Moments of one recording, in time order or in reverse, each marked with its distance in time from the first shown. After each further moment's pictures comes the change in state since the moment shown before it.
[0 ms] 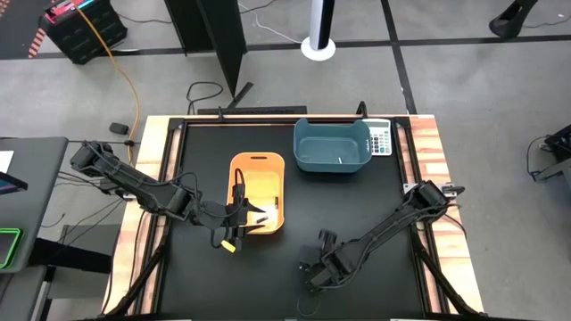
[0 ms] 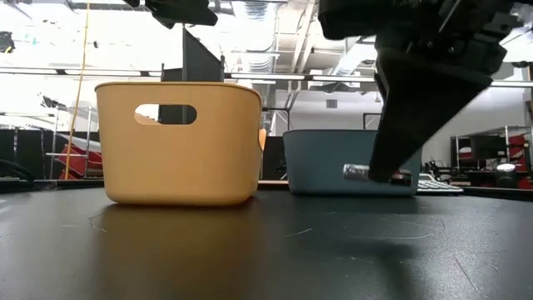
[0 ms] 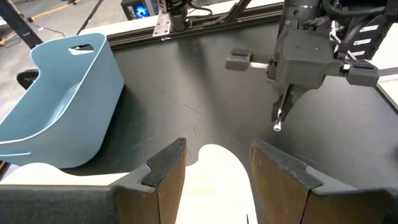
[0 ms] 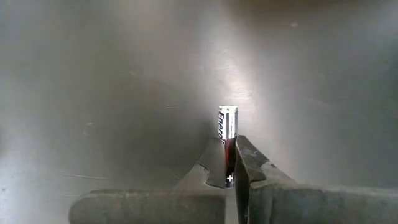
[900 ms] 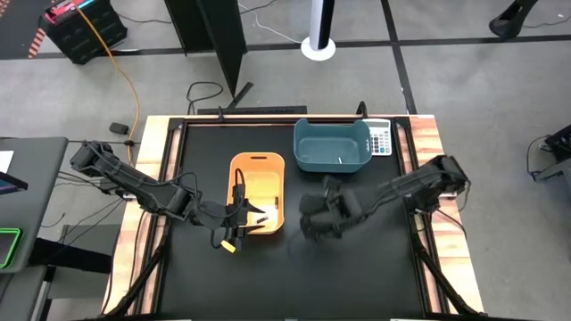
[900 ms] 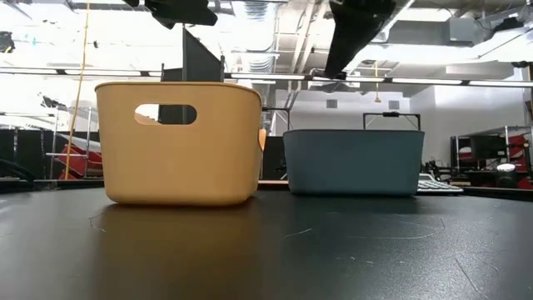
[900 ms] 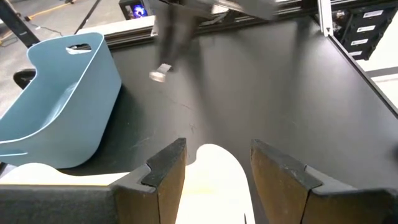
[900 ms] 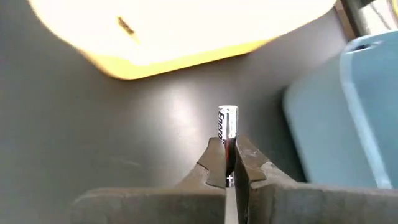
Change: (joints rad) left arm 0.000 0.000 0.000 -0.001 0.008 -0.003; right arm -0.241 -0.255 0.087 -0.300 0.182 -0.315
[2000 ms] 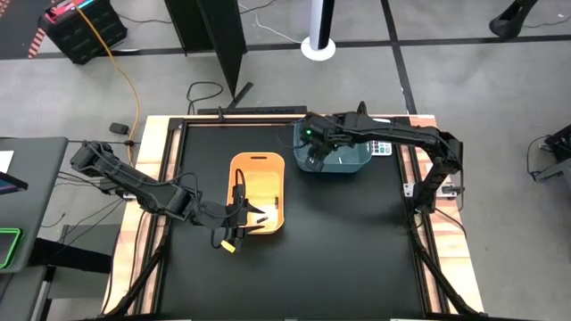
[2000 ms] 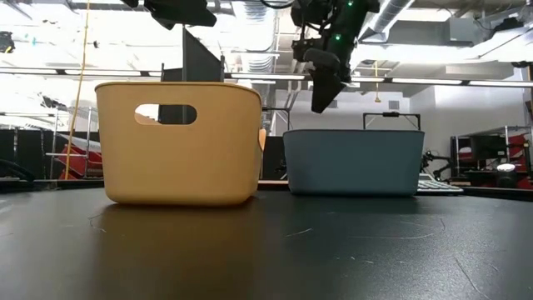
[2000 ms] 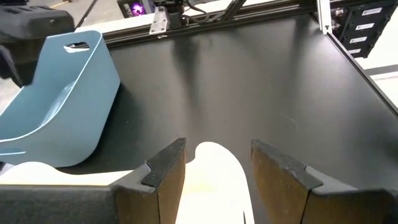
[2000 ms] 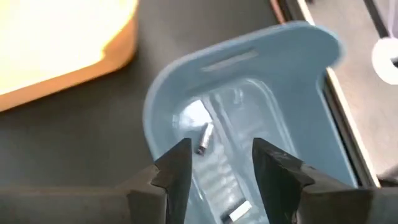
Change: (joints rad) left arm 0.000 0.000 0.000 -0.007 0.006 -0.002; right arm -0.635 -0.056 -0.005 0.091 -0.338 -0.495
